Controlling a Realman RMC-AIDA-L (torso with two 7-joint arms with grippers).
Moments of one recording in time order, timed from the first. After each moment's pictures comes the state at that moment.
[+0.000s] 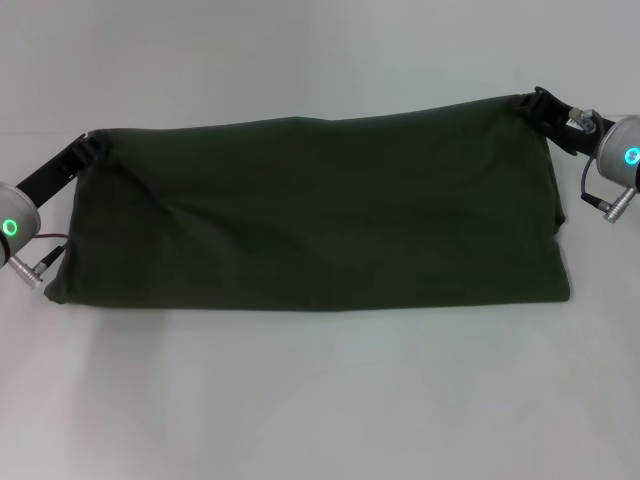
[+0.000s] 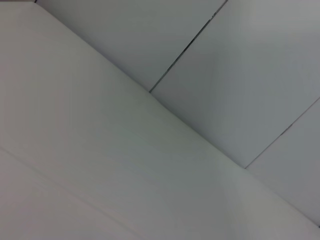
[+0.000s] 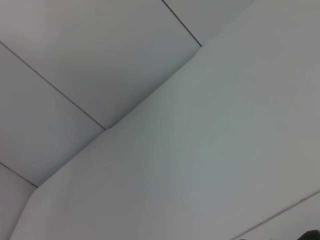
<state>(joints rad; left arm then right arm) -0.71 -2.16 0.21 0.44 1.80 0.75 -1.66 0.79 2.09 -0.49 -0.40 -1.83 -0.64 2.00</state>
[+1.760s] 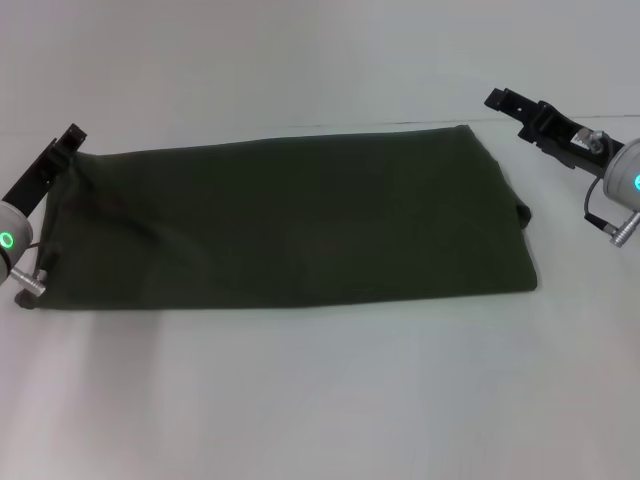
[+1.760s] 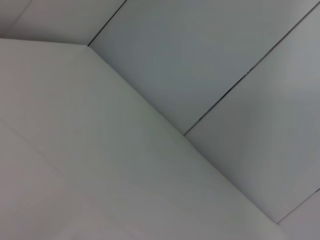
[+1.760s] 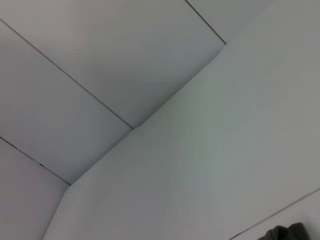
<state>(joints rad) -0.70 -2.16 0.20 0.30 1.42 0.69 -1.37 0.73 2.09 -0.49 -0.37 -1.70 -0.77 1.88</state>
